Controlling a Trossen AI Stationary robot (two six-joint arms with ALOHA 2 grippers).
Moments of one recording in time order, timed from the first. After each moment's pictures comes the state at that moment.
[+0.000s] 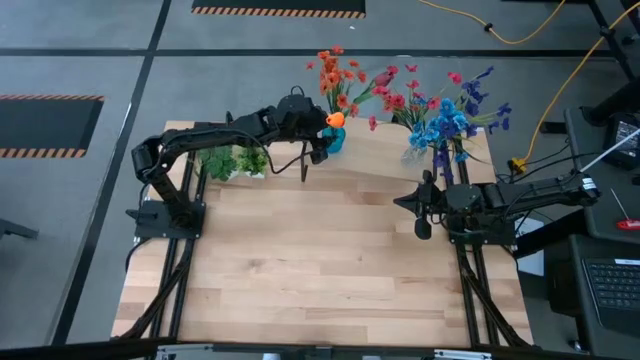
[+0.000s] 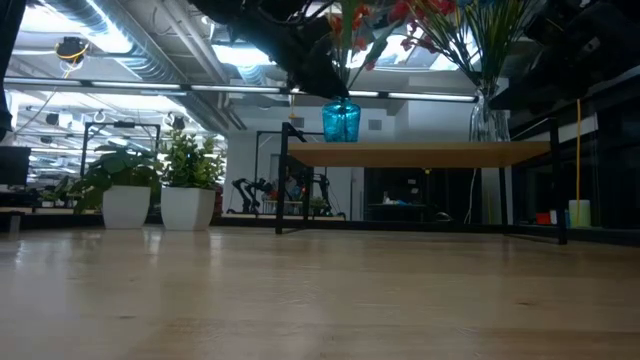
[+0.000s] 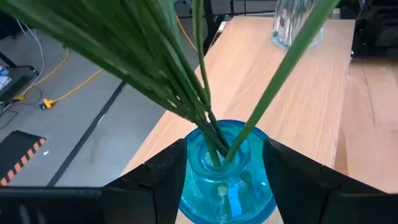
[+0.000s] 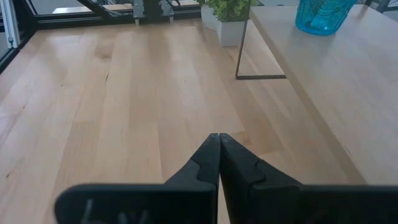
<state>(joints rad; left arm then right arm) 0.44 1.66 1.38 -0.20 -0.01 0.21 0.16 0.52 0.35 -0.24 0.34 0.15</state>
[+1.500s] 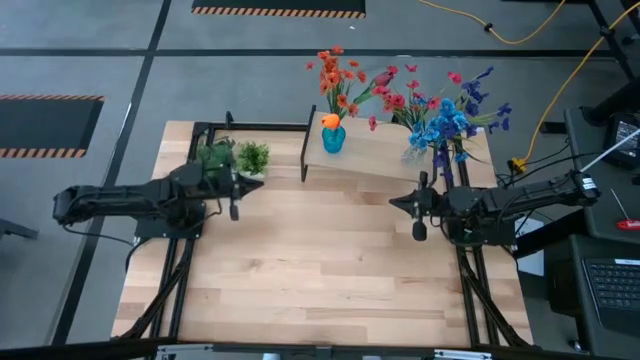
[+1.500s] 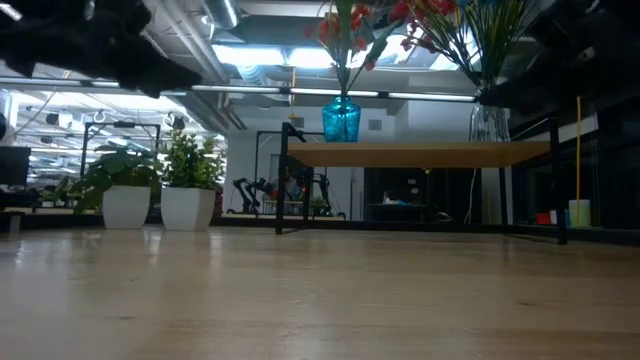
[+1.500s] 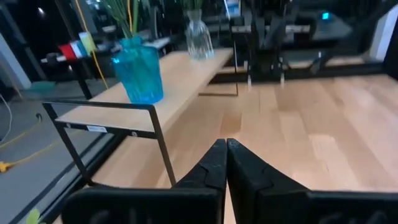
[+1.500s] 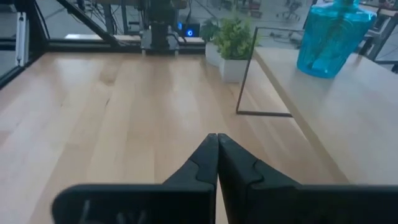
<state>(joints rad) 0.20 0.48 0.25 0.10 -0.03 0.11 0.16 0.52 0.23 0.05 0.34 0.02</state>
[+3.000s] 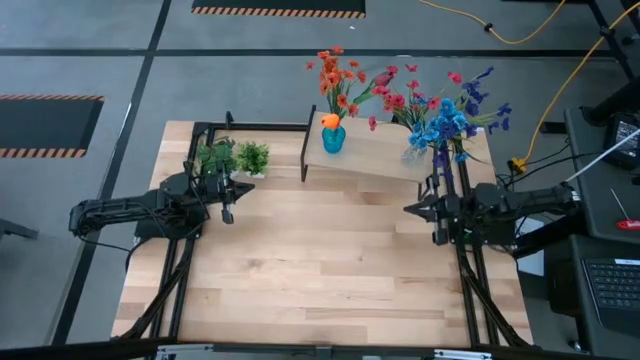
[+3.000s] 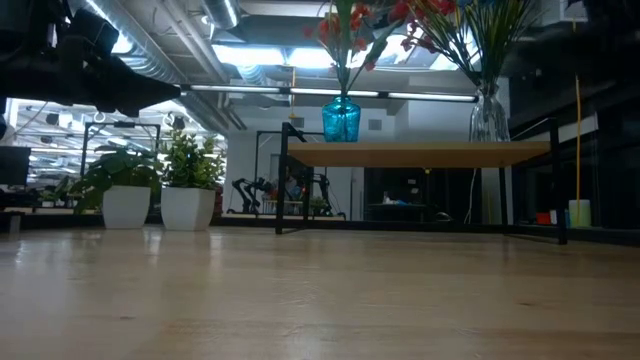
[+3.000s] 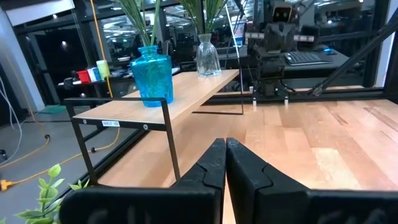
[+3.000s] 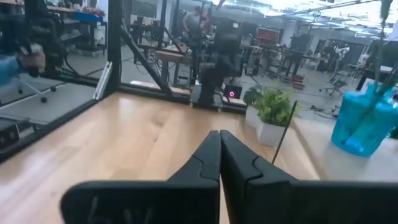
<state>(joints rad) 0.20 0.07 0.01 0.09 -0.06 0.09 0.16 0.13 0.16 0.00 0.10 -0.17</state>
